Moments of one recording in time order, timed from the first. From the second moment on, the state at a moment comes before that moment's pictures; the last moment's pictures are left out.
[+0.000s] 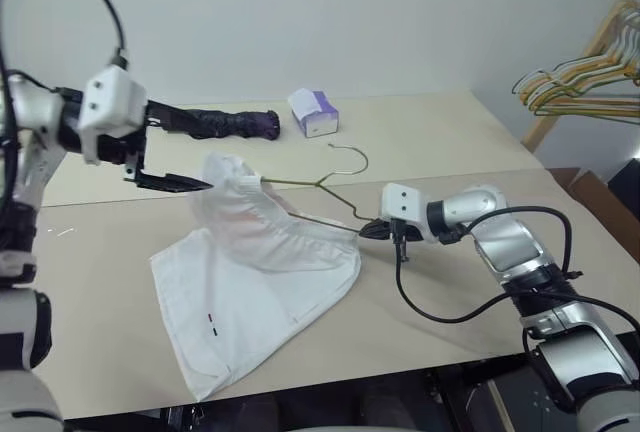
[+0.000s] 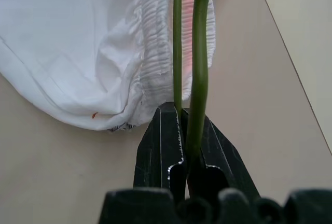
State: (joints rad) left arm -1.00 1.02 -0.27 0.57 -0.38 -0.14 -1.61; right arm -0.66 -0.61 0.35 0.18 0.02 0.22 1.15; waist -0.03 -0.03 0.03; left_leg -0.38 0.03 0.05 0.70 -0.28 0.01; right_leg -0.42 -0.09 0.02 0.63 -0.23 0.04
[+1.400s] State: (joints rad) left arm -1.11 0.84 -0.43 0.78 -0.19 -0.27 -1.57; right arm -0.57 -0.67 0.21 -0.03 -0.01 0.33 1.03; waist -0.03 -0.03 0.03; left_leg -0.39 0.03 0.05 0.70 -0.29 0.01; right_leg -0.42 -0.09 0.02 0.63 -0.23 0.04
